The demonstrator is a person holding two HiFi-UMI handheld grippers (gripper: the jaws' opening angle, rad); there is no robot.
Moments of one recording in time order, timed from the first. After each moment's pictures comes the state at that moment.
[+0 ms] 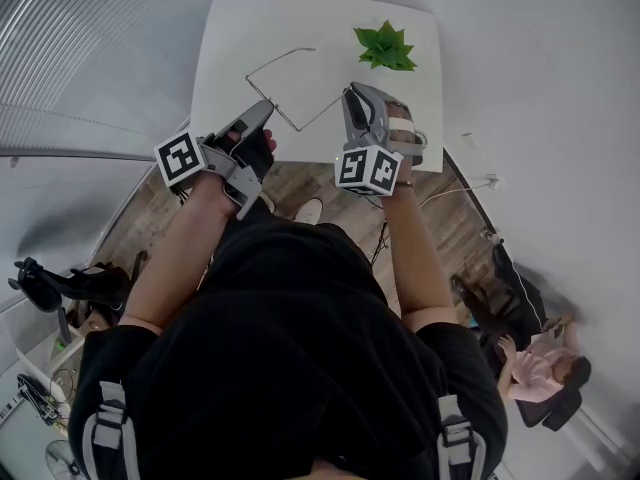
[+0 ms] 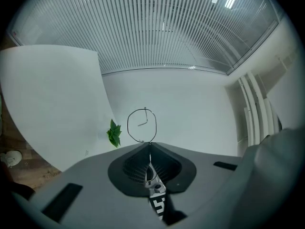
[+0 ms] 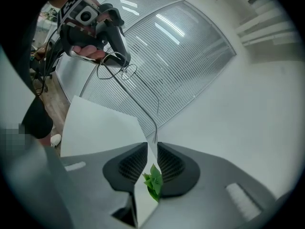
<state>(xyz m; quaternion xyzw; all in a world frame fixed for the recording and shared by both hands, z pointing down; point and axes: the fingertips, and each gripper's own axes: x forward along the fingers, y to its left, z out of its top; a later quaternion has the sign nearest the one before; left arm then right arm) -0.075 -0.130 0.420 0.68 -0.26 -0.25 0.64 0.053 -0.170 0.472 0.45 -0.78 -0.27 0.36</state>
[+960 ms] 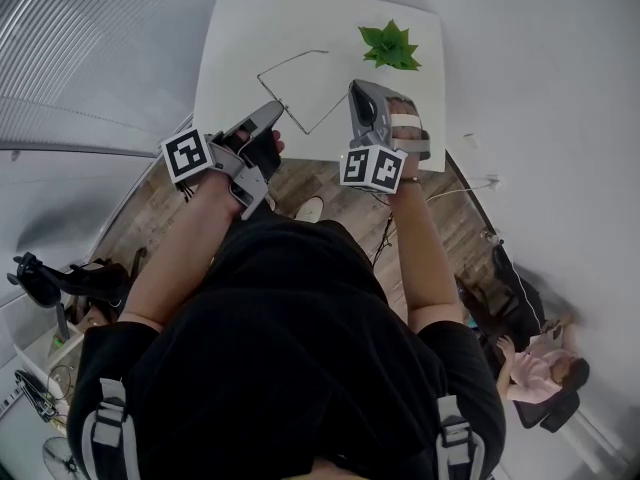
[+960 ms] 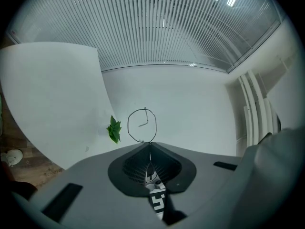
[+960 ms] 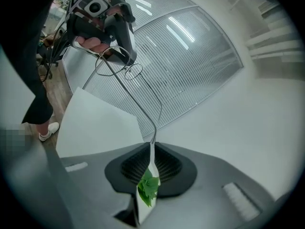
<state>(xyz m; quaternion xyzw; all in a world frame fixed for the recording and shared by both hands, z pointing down) -0.065 -0.127 0.426 0.68 -0.25 -0.24 0.65 0.051 -0.174 0.471 0.42 -0.76 -0.32 0.38</state>
